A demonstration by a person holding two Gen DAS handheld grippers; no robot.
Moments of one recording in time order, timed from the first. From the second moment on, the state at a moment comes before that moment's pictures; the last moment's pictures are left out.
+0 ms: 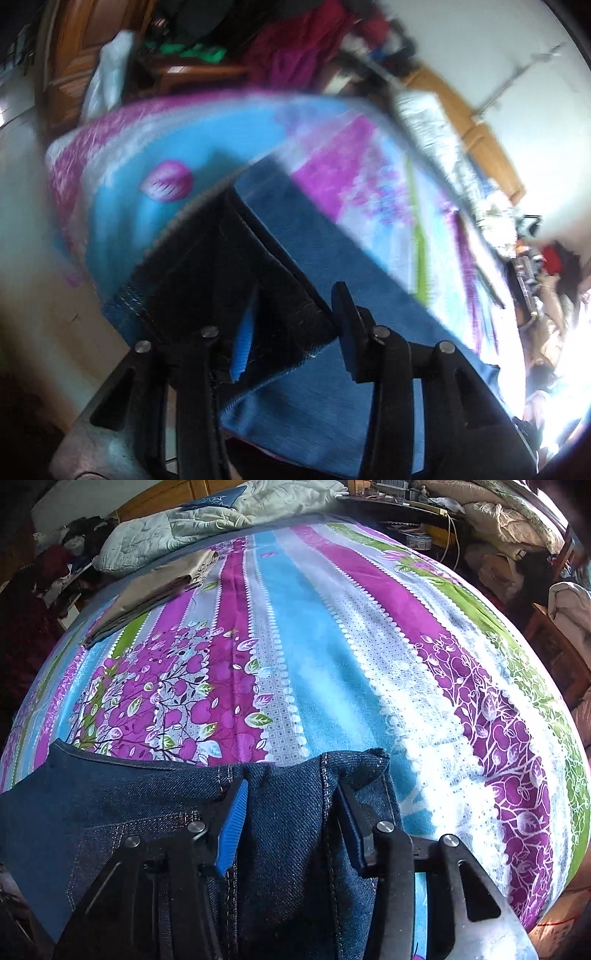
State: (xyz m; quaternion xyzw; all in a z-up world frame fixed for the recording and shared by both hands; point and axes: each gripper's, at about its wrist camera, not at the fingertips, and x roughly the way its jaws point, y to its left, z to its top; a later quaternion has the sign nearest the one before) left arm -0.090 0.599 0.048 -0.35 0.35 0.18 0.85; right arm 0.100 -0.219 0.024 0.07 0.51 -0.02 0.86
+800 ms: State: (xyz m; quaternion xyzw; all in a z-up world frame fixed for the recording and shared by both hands) left arm -0.152 0.633 0.007 -0.47 0.22 0.14 0.84; right arm 0.037 0.150 0.085 0.00 0.49 0.38 0.78
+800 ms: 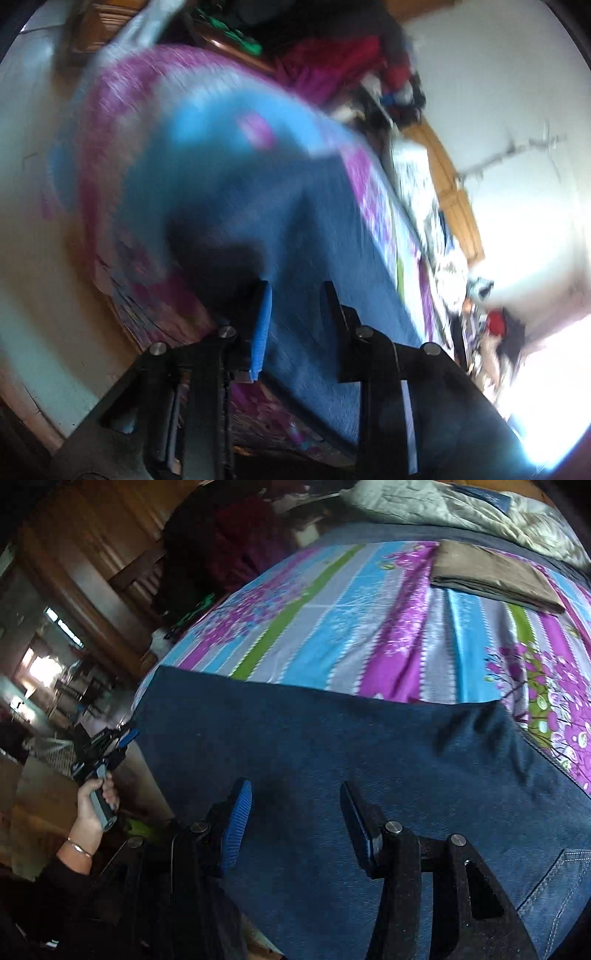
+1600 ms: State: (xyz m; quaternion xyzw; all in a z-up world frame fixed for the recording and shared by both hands) left arm -0.151 0.611 -0.016 -0.48 0.11 0.14 0.86; right arm -0.008 0.186 0.043 -0.09 0.56 0.38 0.73
